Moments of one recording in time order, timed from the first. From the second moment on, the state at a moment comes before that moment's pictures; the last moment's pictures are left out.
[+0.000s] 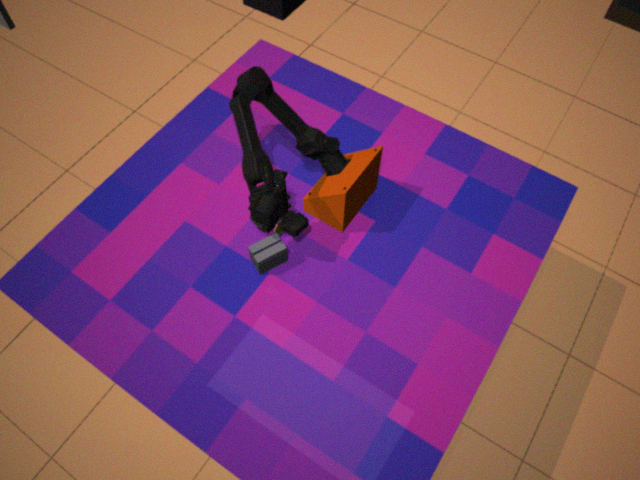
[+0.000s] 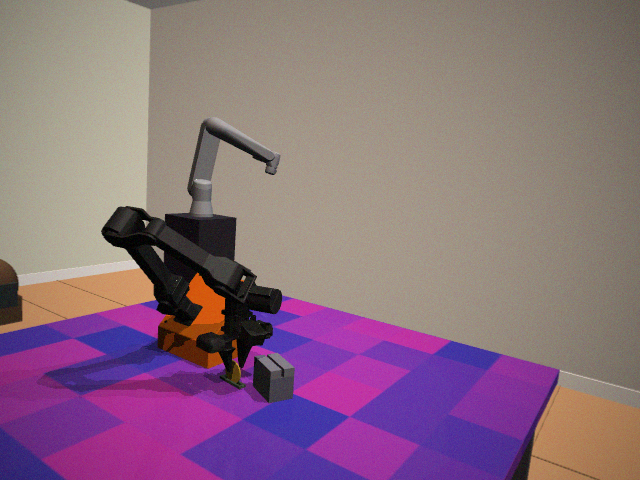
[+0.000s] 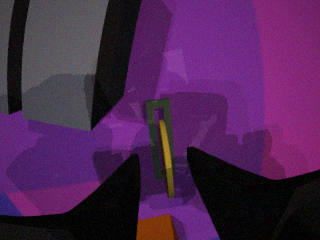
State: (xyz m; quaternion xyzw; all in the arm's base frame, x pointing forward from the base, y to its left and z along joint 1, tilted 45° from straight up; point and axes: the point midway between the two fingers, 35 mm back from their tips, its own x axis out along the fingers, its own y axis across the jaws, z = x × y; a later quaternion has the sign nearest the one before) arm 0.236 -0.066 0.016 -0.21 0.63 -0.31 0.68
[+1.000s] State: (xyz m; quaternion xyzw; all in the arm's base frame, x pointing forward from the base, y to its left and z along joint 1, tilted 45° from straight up) arm 0.231 -0.084 -0.001 -0.22 0.63 -0.32 0.68
